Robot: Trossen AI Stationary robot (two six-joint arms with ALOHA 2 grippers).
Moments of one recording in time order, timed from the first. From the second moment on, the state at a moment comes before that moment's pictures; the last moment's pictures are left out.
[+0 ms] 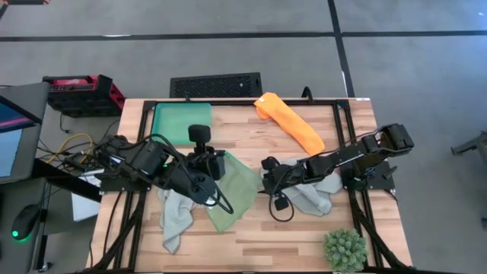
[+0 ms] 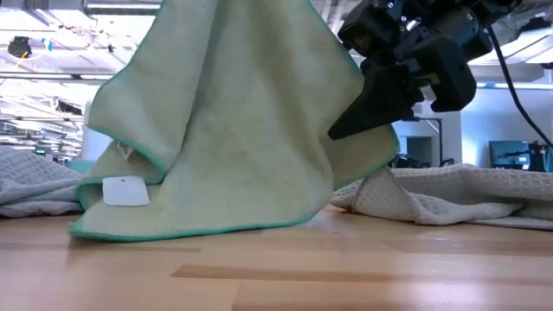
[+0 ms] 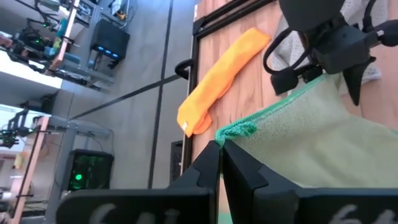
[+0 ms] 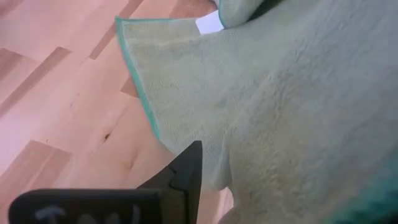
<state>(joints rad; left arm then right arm) -0.44 1.82 2.36 -1.57 -0.86 -0.04 0.22 1.59 0.78 0.10 0.02 -0.24</state>
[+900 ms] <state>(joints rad) -0.44 1.80 2.36 -1.57 -0.89 -0.13 0.23 1.40 0.78 -0.15 0.18 -0.13</state>
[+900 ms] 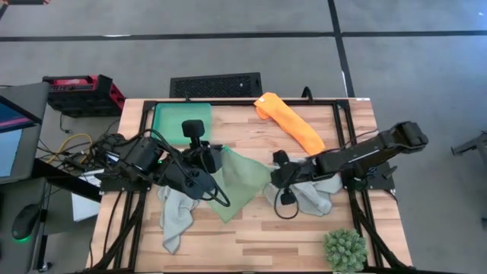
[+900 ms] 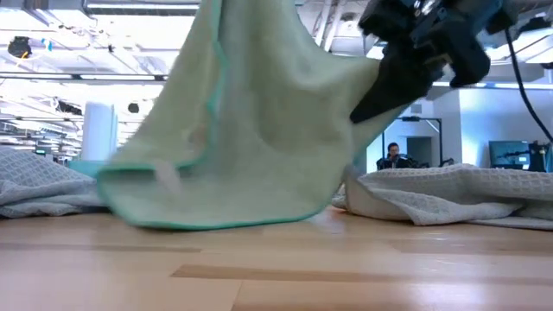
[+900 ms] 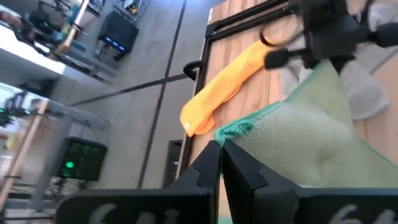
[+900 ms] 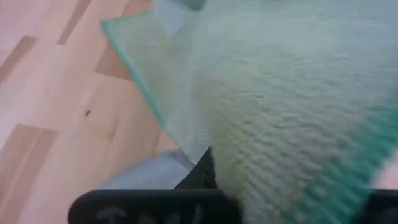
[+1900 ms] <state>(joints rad) -0.42 1.46 1.70 -1.57 -0.93 -0.68 0.14 1.08 1.08 -0.62 0.30 -0.14</state>
